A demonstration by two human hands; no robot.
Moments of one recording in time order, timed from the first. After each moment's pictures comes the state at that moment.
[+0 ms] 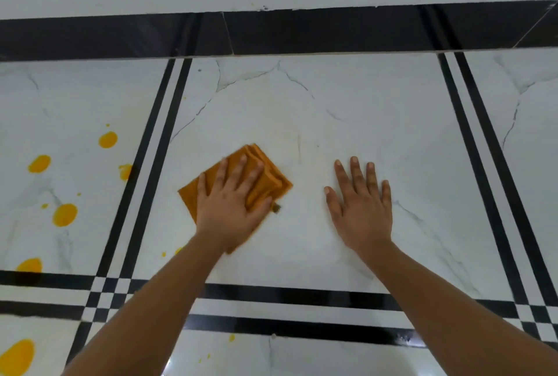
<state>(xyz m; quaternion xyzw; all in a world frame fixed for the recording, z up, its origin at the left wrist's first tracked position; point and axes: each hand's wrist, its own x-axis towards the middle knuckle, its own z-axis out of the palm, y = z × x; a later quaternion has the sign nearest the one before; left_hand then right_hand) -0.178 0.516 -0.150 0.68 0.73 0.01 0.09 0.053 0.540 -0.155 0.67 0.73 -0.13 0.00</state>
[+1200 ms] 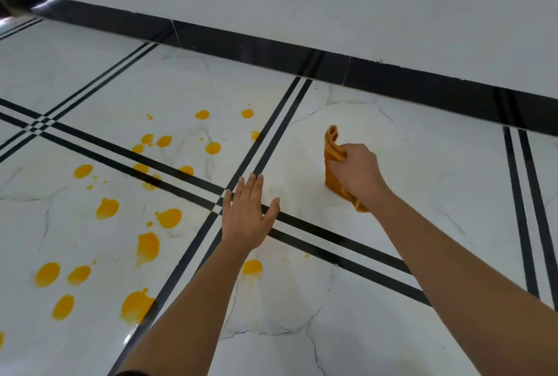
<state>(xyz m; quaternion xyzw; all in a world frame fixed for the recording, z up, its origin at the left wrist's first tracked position) -0.230 0.338 -0.086 0.51 0.84 0.14 0.11 -0.083 0.470 0.007 0.55 0.75 -0.34 -0.17</state>
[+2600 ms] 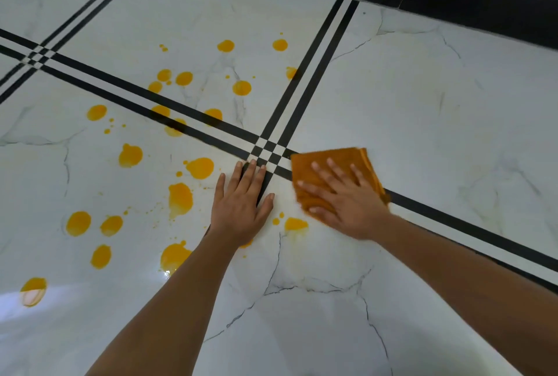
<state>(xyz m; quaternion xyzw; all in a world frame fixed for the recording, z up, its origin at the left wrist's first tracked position) -0.290 0.254 -0.145 0.55 0.83 0.04 0.11 -0.093 0.387 -0.144 0.24 0.96 -0.10 0.08</state>
